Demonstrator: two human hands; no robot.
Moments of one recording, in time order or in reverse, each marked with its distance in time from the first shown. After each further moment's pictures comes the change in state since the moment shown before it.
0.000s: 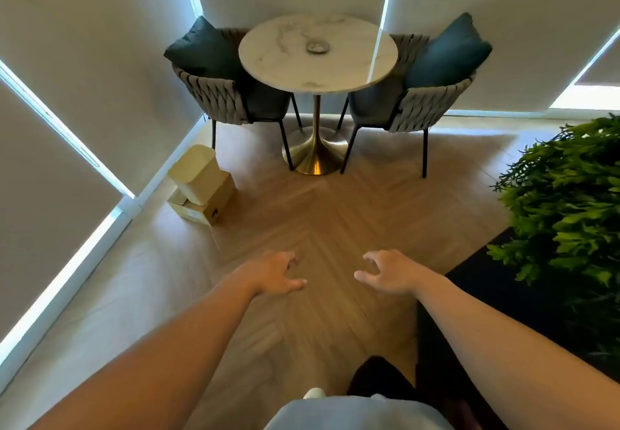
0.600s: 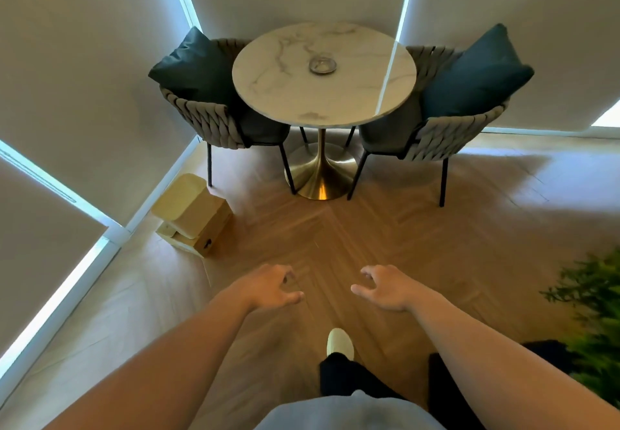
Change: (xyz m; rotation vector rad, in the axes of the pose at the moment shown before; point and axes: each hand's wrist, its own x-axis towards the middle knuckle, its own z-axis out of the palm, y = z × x) left_hand 0.201 -0.023 -0.119 -0.047 -0.045 -0.079; right_hand 0.191 0.027 -0.141 0.027 -0.040 0.020
